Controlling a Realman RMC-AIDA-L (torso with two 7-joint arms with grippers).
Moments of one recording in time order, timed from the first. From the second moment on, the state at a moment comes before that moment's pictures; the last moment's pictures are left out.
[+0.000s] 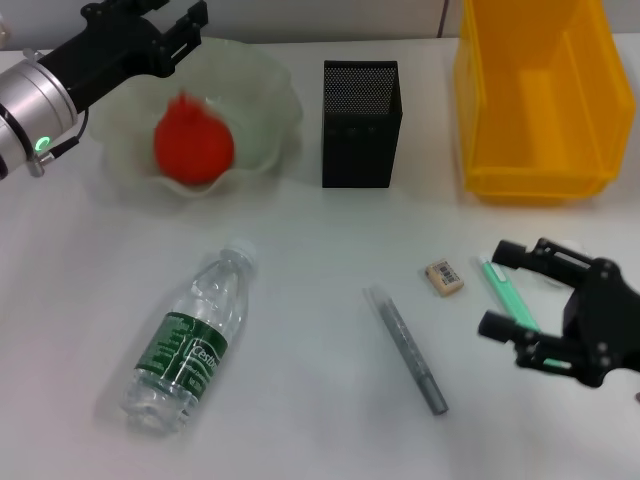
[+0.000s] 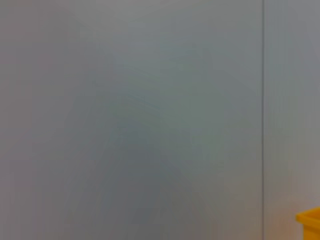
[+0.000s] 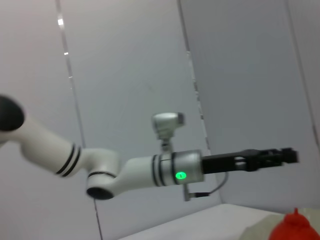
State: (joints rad) left arm -0.69 -2.08 0.53 0.36 1.56 1.10 -0.87; right arm 0.33 2.08 -0.44 -0.40 -1.99 -1.92 0.91
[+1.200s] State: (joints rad) left arm -0.28 -2.07 0.95 0.62 1.58 1.51 -0.93; right arm 0.47 2.09 -1.13 -1.49 -2.66 -1.66 2.53
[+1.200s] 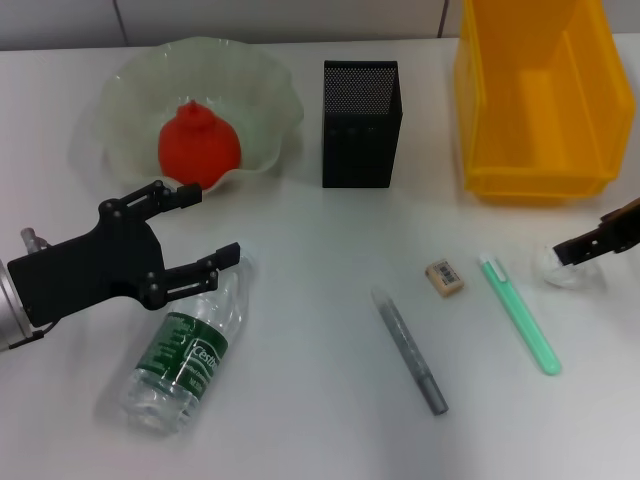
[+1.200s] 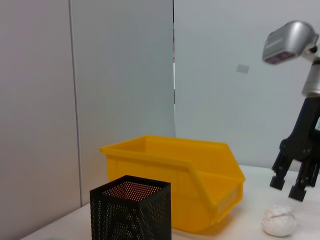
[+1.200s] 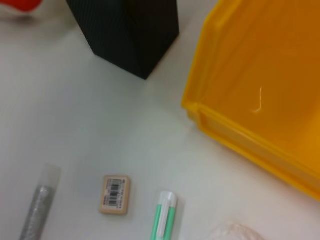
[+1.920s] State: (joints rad) left arm -0.28 -2.07 0.95 0.61 1.58 1.50 -0.92; right arm 0.58 2.09 -1.22 -1.23 -2.74 -1.51 2.56
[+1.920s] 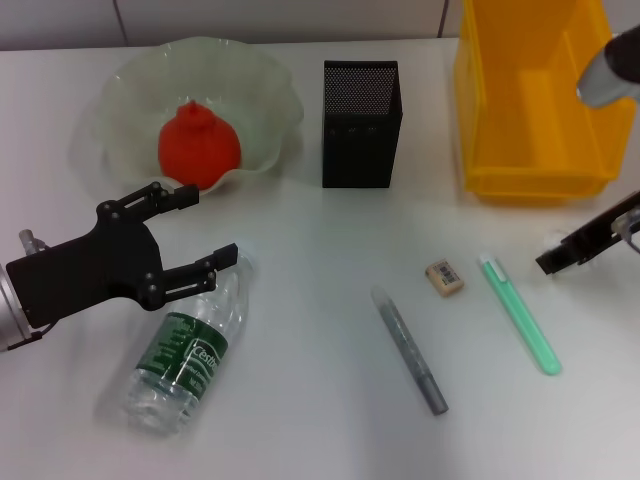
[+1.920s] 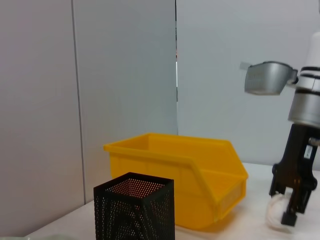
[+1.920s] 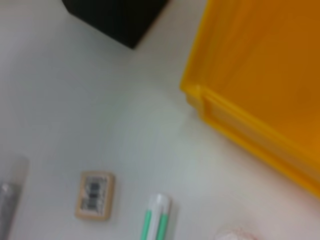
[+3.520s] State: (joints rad) left arm -0.06 -2.07 1.30 1.43 1.72 1.29 -1.82; right arm 0.14 2.08 -0.93 -1.03 -1.53 -1.53 1.44
